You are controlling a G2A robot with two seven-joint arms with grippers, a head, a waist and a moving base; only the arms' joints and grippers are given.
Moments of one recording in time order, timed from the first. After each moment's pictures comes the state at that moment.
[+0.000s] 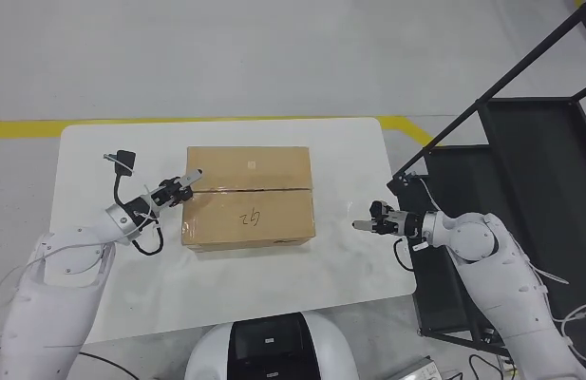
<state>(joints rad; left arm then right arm) 1.28 -1.04 -1.40 -1.62 -0.04 -0.13 -0.74 -1.39 -0.94 1.46 -1.47 -0.28 -0.59 0.88</state>
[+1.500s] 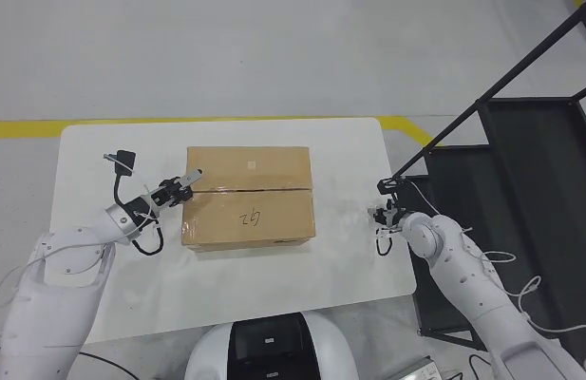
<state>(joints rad) 1.28 -1.04 -1.40 -1.62 -0.04 -0.13 -0.74 -1.22 -1.01 1.19 -1.18 -0.91 -0.07 0.50</state>
